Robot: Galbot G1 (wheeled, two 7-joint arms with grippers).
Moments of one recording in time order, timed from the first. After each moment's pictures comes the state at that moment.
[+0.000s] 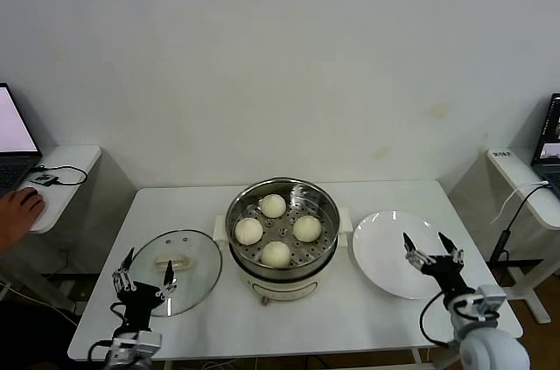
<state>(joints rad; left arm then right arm) 1.58 -1.42 -0.65 -1.98 0.64 0.03 -0.10 -1.47 1.18 0.72 1.92 0.52 -0.13 -0.06</state>
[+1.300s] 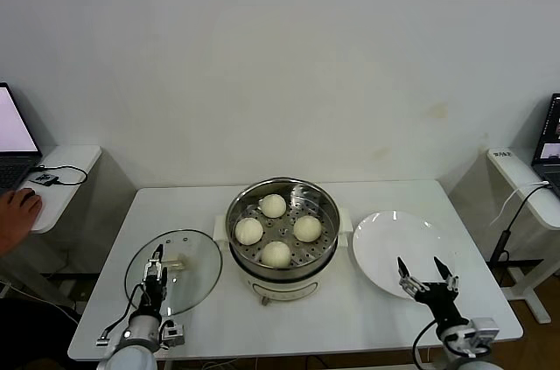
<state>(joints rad) 1.38 -1.26 -0.52 -1.68 1.36 0.18 -0.02 -1.58 1.28 0.72 1.97 0.42 -0.08 -0.08</state>
